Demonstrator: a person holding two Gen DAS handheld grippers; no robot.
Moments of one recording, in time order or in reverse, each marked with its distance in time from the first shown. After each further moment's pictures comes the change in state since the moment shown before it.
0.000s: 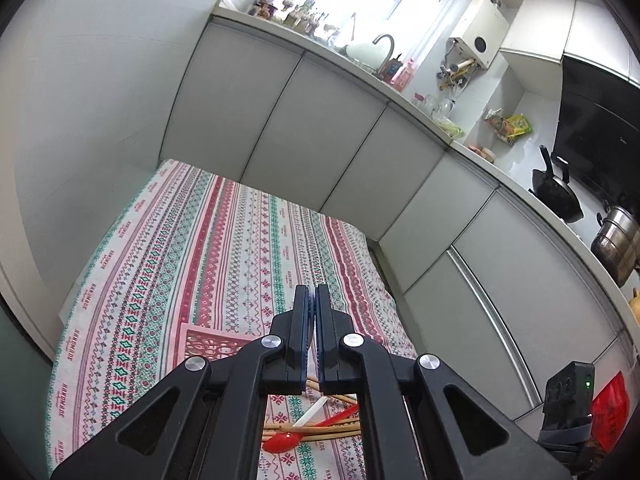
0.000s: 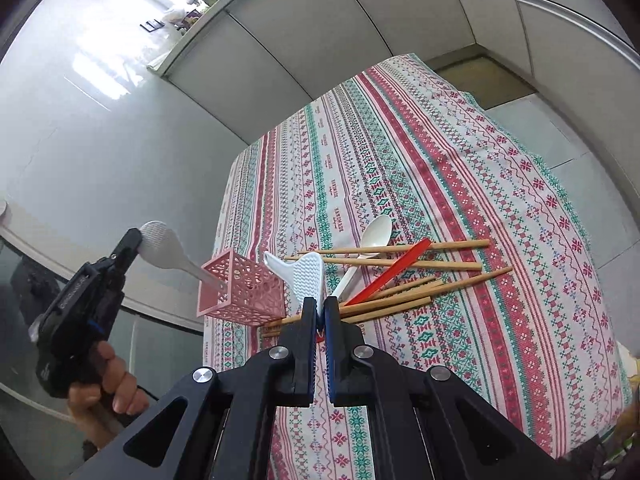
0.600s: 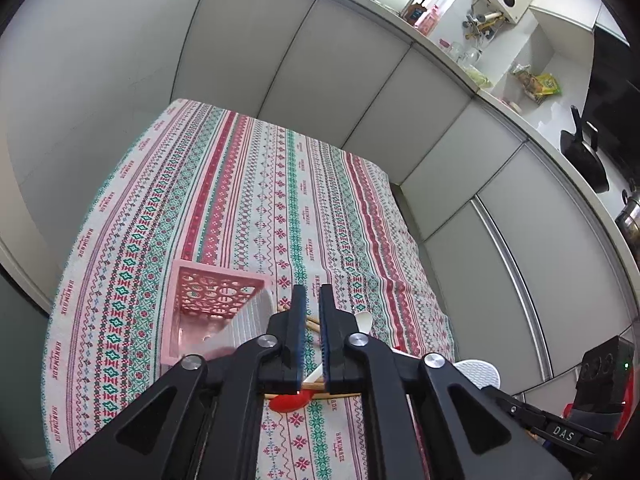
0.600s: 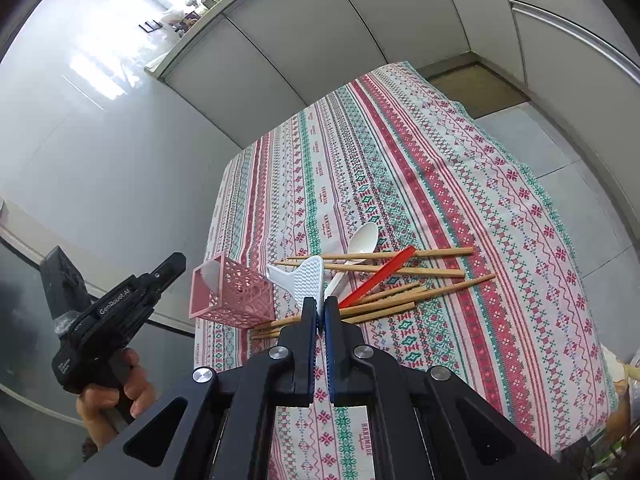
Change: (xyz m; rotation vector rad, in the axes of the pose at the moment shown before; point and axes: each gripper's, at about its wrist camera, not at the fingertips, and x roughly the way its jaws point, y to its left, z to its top) left arm 0.036 -0.001 -0.026 -0.003 0.223 0.084; right arm -0.011 -0.001 0.000 -0.018 -0.022 -0.037
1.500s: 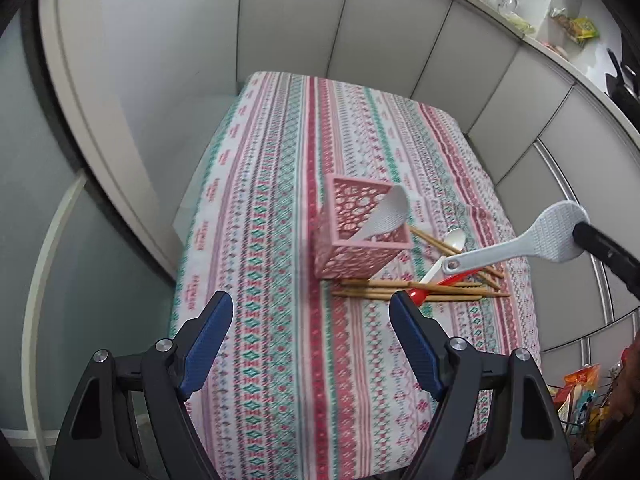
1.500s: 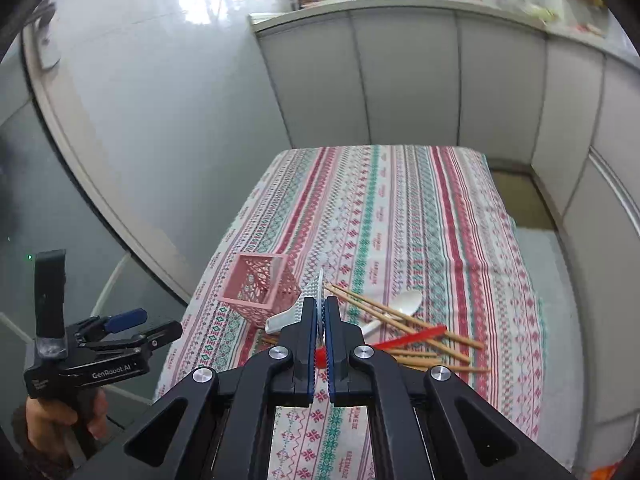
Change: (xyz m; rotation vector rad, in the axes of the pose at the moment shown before) left arm -0.076 0.055 -0.044 0.081 0.148 0.292; right arm -0.009 0.122 0.000 -0.492 -0.059 -0.098
